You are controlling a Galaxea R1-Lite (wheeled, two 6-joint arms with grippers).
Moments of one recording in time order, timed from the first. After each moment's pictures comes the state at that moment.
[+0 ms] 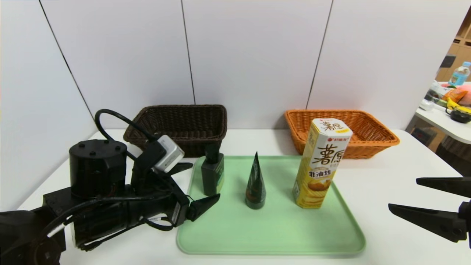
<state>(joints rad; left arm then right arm) -0.57 1.59 -0.48 -0.82 -0.22 0.16 0.21 1.04 -0.73 0.25 0.27 -0.13</state>
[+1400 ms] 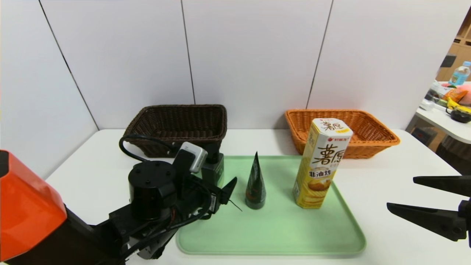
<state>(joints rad) -0.74 1.87 -0.48 -1.24 0.23 -0.01 0.21 1.04 -0.74 0.24 0.30 -0.13</state>
